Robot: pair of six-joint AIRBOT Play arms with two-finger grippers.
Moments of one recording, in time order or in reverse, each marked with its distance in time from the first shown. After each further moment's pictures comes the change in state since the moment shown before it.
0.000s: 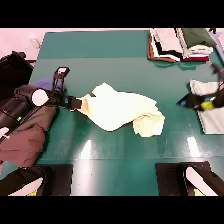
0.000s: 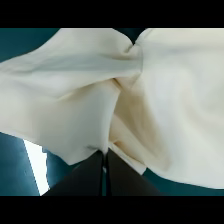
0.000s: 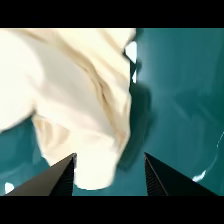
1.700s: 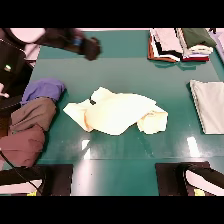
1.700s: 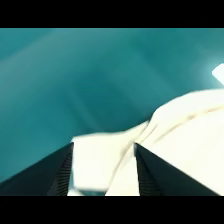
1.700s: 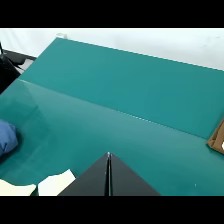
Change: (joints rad) left arm -0.097 -0.336 0.959 0.012 -0.325 0.204; right arm 0.311 -0.223 1.138 -0.005 -0.074 0.080
